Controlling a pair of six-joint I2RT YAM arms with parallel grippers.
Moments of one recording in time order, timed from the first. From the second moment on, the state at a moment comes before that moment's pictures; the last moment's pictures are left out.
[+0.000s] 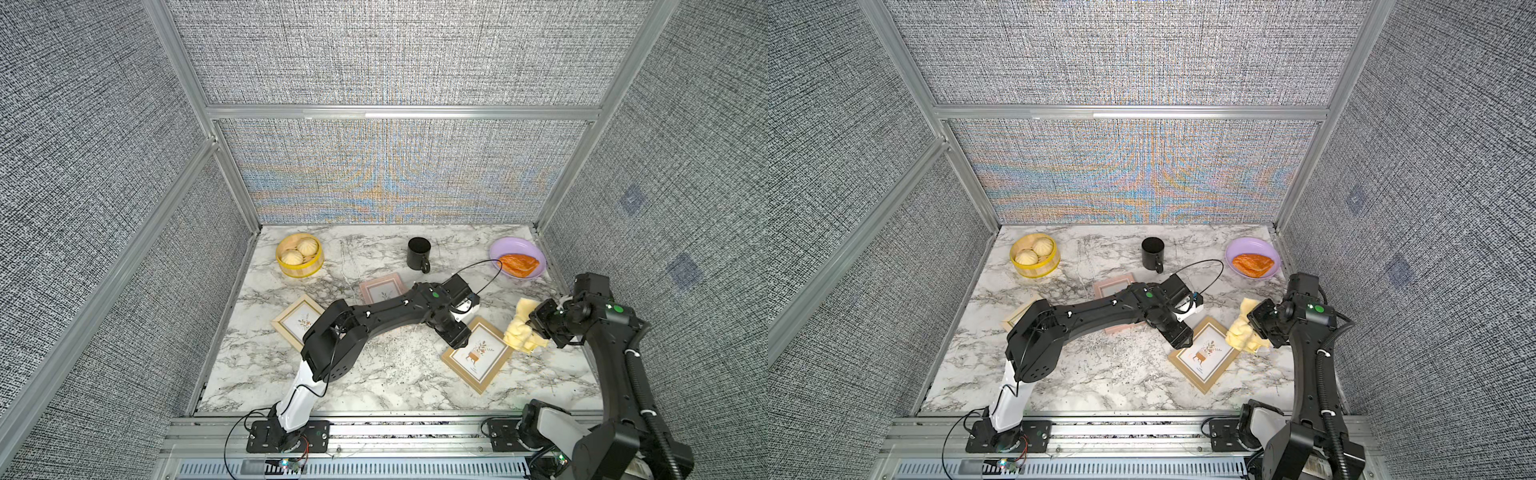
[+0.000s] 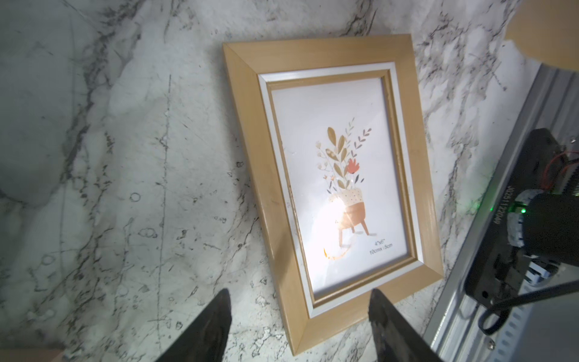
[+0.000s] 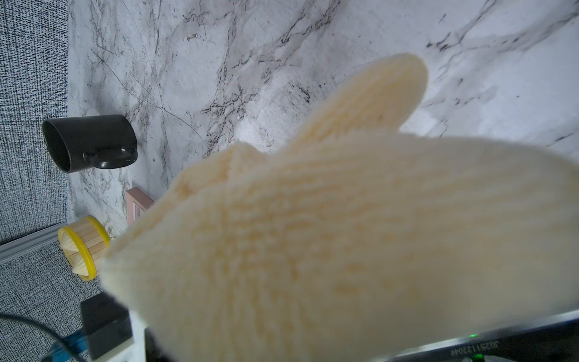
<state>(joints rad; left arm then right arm) -1.05 2.15 1.72 -0.72 0.28 -0.11 -0.32 1.07 0.97 -1.10 -0.32 0.62</state>
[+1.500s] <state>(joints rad) -1.11 1.98 1.33 -0.69 -0.02 -0.50 0.11 1.15 0.93 -1.00 -0.34 0.67</state>
